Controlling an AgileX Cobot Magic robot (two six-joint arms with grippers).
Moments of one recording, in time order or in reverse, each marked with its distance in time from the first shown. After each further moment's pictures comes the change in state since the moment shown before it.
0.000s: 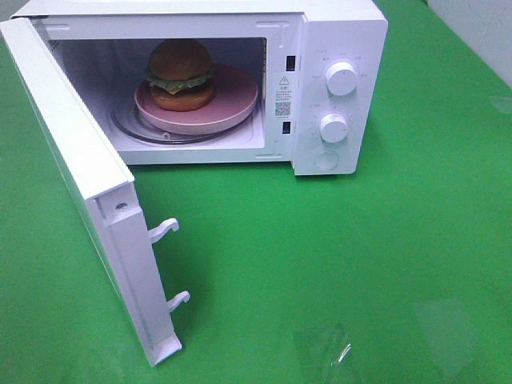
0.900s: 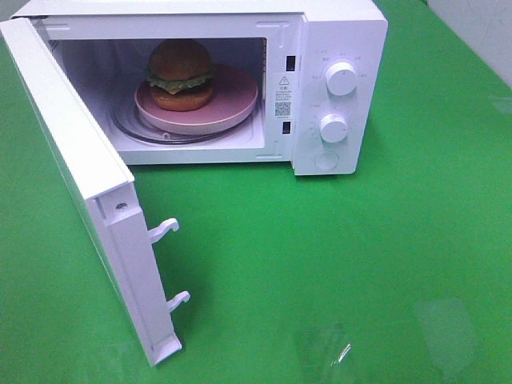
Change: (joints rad) left arm 0.000 0.000 0.000 0.000 0.000 0.000; right arm -0.267 -0.733 0.231 0.148 -0.026 -0.053
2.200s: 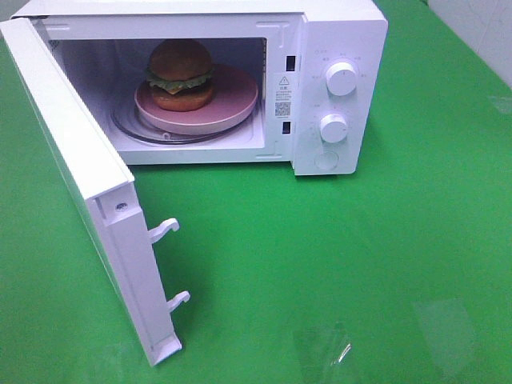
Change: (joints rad) left arm 0.000 0.000 0.000 0.000 0.000 0.000; right arm 0.000 -0.044 0.000 0.001 0.000 -0.003
